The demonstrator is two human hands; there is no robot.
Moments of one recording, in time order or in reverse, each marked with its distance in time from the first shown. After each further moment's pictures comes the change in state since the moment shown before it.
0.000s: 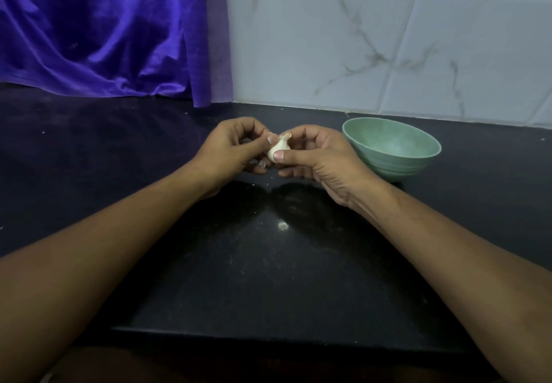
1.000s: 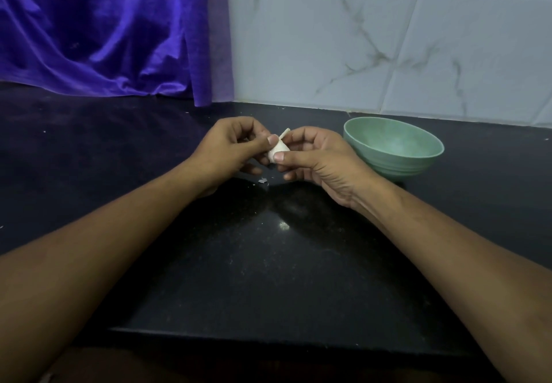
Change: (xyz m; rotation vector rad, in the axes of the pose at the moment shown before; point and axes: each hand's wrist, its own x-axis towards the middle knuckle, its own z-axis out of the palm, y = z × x) left_hand 0.001 -0.001 -0.004 0.026 0.009 -0.017; right_hand 0.004 0.003 -0.001 -0.019 -0.034 0.031
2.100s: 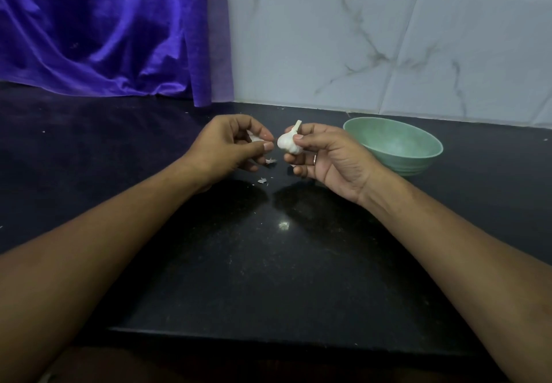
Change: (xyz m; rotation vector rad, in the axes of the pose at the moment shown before) left_hand 0.002 0.001 -0.009 0.097 -0.023 0.024; right_hand 0.007 -0.007 -0.013 0.173 -0.004 0.078
